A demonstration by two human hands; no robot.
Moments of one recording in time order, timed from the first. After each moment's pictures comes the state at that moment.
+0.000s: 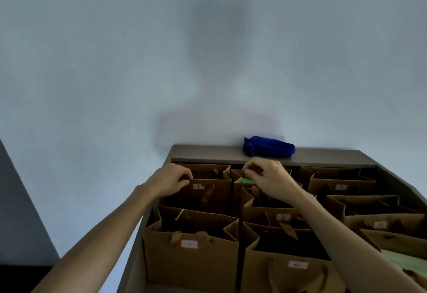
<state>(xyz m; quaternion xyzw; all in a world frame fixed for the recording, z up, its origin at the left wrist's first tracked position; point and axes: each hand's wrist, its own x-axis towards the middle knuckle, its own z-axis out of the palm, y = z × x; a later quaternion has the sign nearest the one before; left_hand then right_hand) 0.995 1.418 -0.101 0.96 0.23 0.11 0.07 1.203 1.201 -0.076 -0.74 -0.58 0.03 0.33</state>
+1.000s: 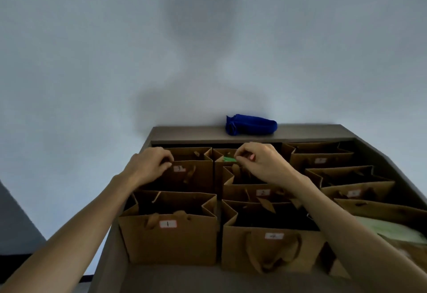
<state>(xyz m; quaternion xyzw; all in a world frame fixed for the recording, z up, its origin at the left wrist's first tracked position) 1.000 1.403 -0.105 0.95 0.27 0.15 0.04 1.218 1.171 -0.081 -0.75 -0.59 0.02 0.30</state>
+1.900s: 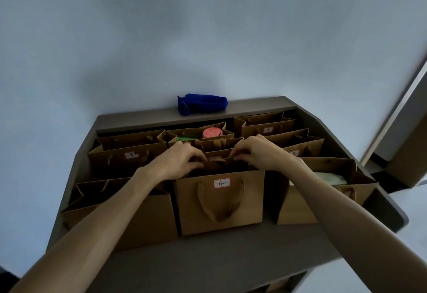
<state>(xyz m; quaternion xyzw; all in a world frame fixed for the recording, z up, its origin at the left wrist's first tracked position) 1.092 1.262 -0.104 0.99 0.04 0.06 0.14 1.256 1.075 -0.104 -0.81 -0.56 0.05 0.17</state>
